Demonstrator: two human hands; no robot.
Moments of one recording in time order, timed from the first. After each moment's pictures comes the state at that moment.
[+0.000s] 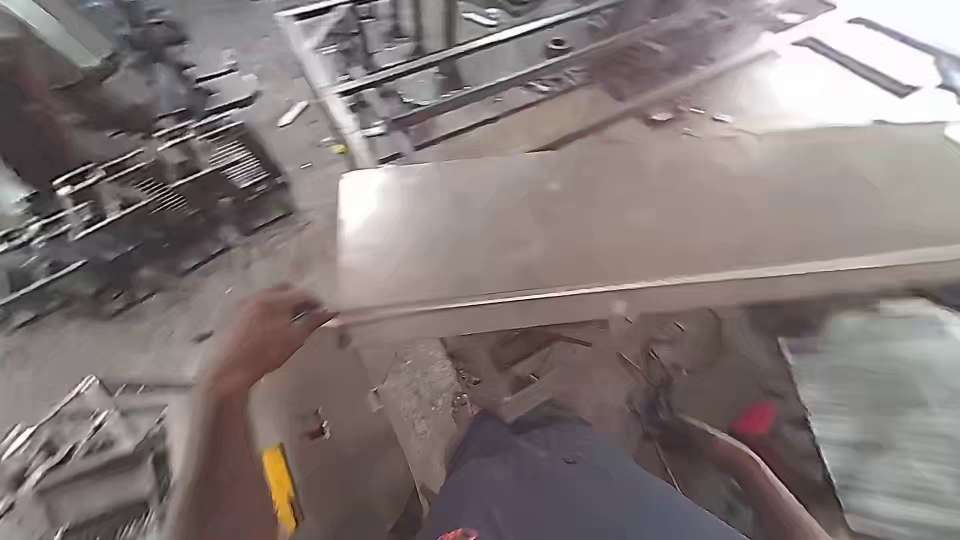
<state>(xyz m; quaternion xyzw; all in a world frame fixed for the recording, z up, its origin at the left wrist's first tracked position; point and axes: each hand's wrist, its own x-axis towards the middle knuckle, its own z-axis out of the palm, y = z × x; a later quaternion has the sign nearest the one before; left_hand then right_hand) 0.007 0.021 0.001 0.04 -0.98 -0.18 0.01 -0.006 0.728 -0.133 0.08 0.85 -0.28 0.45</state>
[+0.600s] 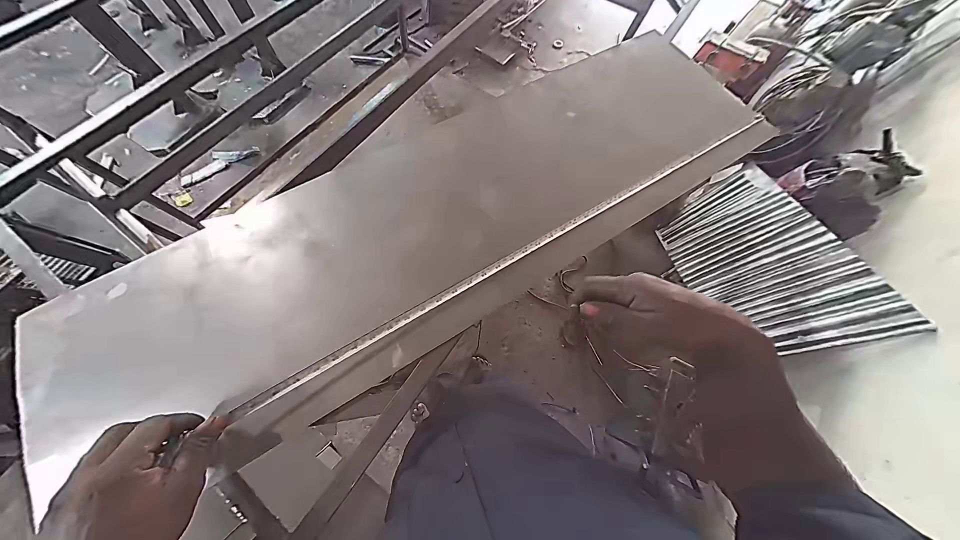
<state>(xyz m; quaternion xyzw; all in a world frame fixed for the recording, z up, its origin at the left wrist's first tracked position) -0.061 0.251 0.029 0.08 -0.99 -0.13 0.00 -0.125 0.834 0.047 -0.18 0.87 -0.41 0.20</state>
